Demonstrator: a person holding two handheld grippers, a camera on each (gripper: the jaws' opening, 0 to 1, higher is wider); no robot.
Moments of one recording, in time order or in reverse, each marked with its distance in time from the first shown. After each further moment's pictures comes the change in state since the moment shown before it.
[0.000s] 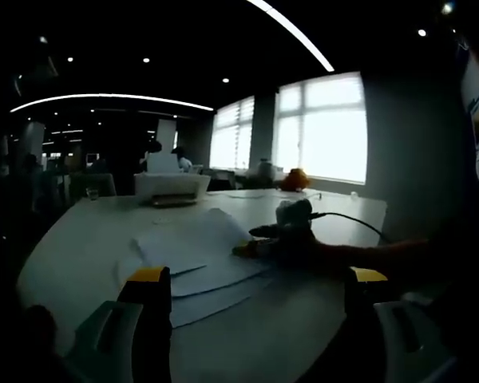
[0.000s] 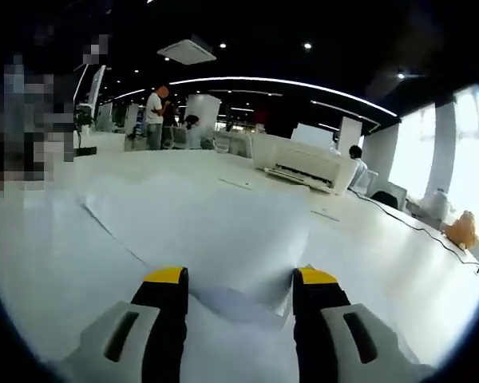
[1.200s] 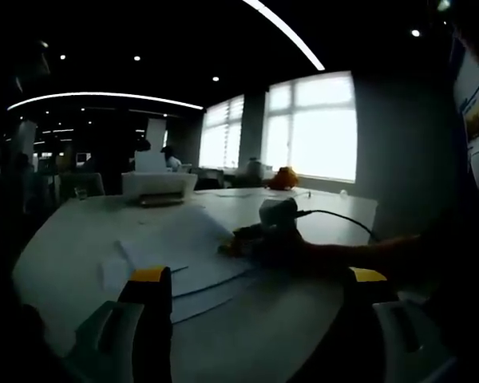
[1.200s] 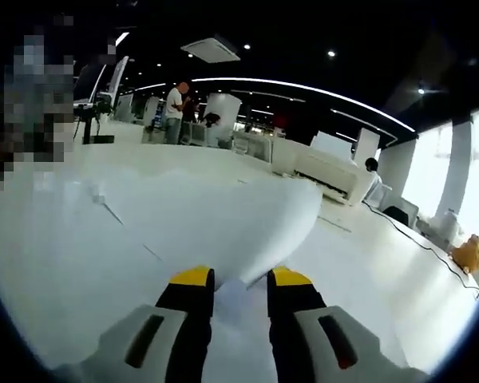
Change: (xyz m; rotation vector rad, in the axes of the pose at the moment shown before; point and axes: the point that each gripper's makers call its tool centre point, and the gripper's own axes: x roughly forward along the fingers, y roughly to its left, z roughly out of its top) left arm 0.009 -0.018 -0.003 0.000 0.006 -0.058; right arm 0.000 0.015 0.001 -0.079 -0.004 0.078
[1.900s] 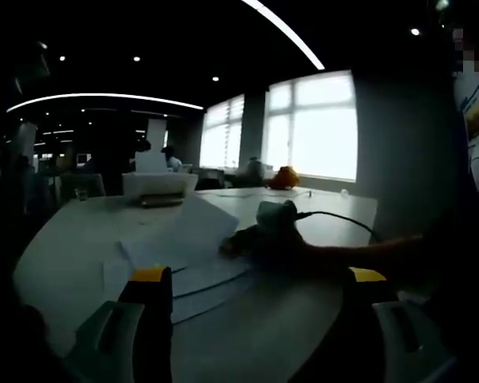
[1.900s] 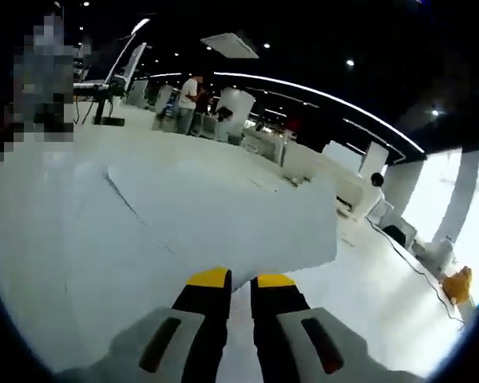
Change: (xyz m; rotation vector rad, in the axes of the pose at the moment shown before) left arm 0.001 -0.001 -0.001 0.004 0.004 0.005; right arm 0.001 0.016 0.005 -0.191 0.019 -0.007
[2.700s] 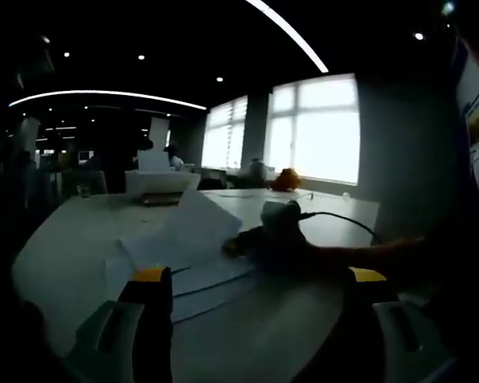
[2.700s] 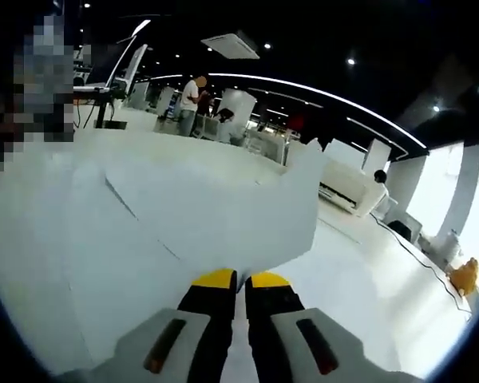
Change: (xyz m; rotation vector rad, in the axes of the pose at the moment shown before) left arm -0.003 0.008 0.001 -0.019 -0.009 0.008; right arm 0.001 0.003 -0.002 0.102 -0.007 0.039
